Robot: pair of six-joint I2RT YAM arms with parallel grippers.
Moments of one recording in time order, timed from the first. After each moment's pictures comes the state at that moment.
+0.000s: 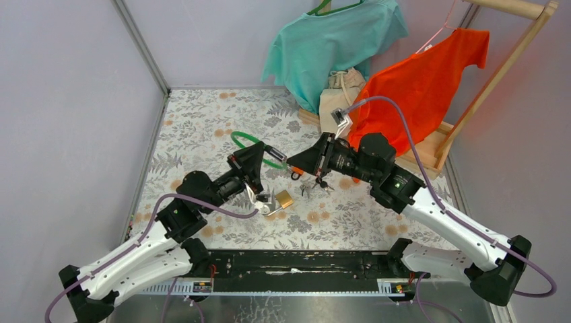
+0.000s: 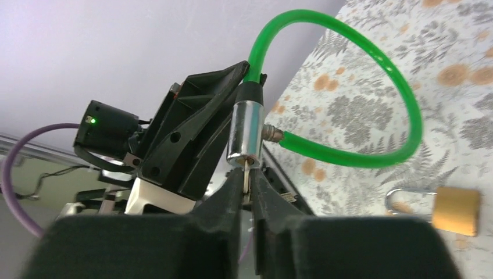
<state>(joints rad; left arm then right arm) -0.86 0.67 0.64 0.11 0.06 1.43 0.83 1.03 0.99 -0.03 -0.28 0.86</state>
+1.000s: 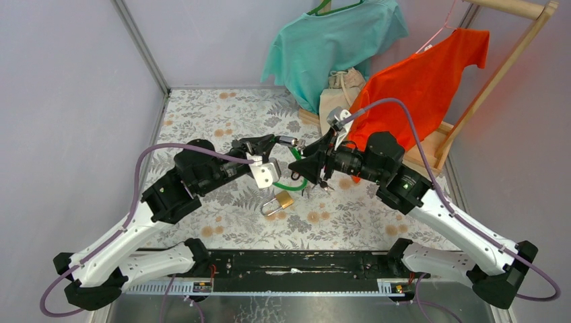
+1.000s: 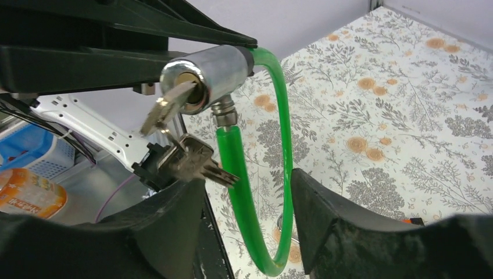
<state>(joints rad) -0.90 0.90 1.17 -0.34 0.08 0.88 0.83 0.99 1.04 -0.08 -0.36 0.30</state>
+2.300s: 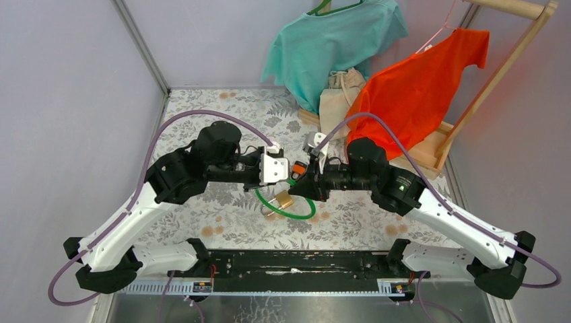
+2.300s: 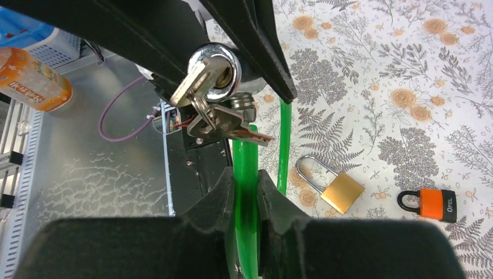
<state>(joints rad) -0.88 1.11 1.51 -0.94 0.38 0.63 0.95 1.06 1.12 -0.38 -0.44 0.09</state>
